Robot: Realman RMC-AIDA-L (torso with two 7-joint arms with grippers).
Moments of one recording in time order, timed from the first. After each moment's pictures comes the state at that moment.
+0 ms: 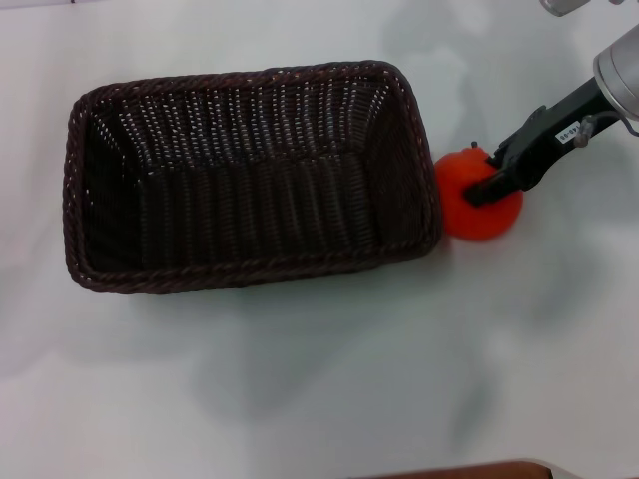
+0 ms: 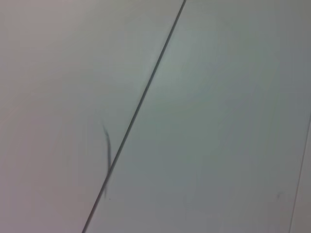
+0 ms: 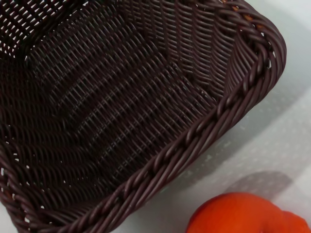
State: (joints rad) left arm -0.40 -2.16 0.33 0.52 1.31 1.56 -1.17; right arm 0.80 2.01 -0.91 -0.82 -2.62 -1.57 -1.11
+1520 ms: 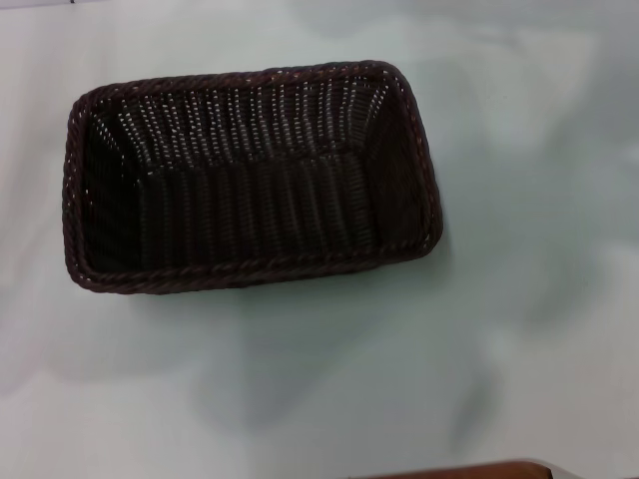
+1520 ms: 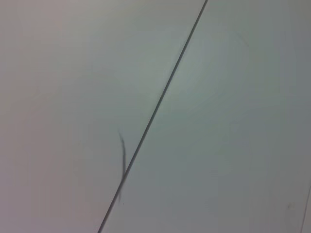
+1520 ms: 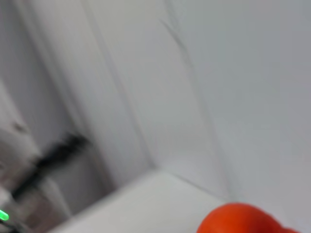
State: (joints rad) left arm -0.38 -2.16 0.30 0.51 1.30 1.58 -1.20; right arm 0.71 1.92 -0.62 -0.89 -1.89 -1.70 -1.25
